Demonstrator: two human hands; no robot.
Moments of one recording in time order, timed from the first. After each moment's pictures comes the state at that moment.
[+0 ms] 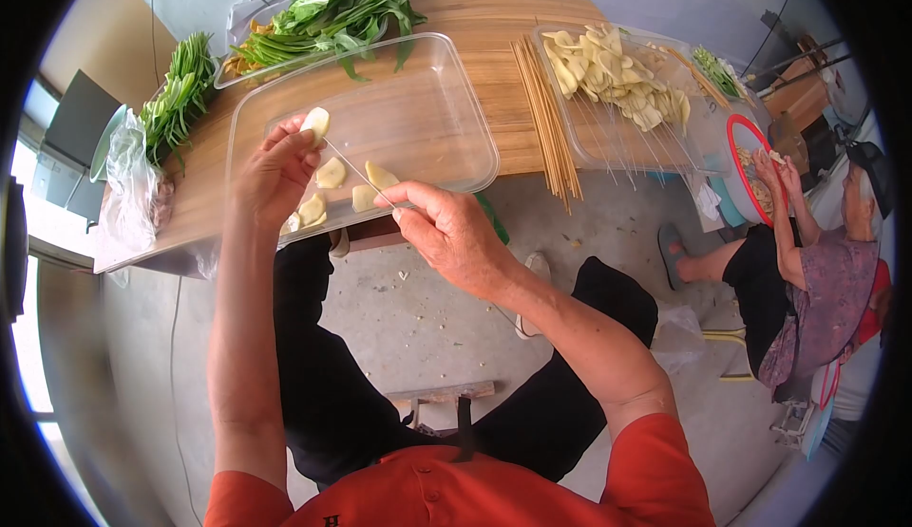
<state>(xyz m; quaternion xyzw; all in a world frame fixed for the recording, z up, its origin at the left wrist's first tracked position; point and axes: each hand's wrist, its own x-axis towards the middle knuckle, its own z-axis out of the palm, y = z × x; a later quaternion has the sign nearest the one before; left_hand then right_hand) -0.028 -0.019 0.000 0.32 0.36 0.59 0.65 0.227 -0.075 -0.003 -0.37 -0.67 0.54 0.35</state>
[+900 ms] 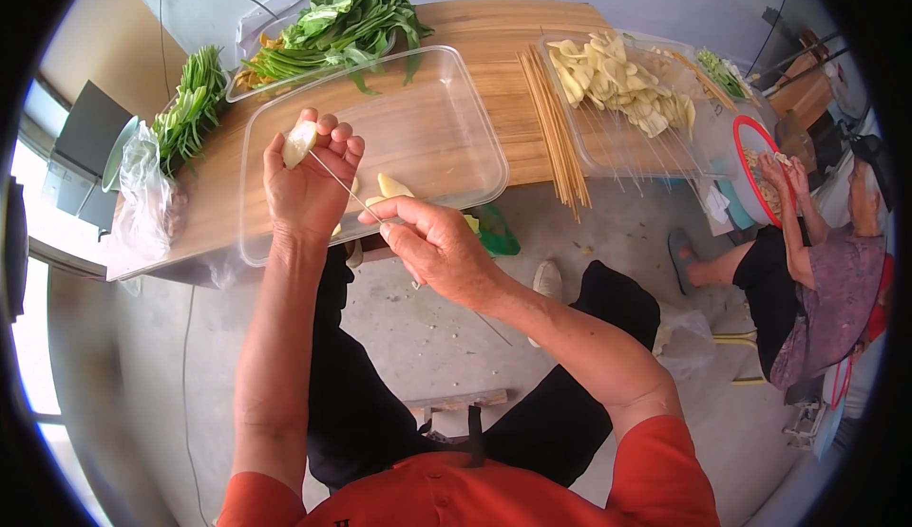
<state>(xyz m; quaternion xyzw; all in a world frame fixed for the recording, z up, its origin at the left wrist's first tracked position) 0.017 -0.020 0.001 0.23 0.05 0.68 0.70 0.208 -0.079 0.003 -0.29 -0.62 0.63 0.37</state>
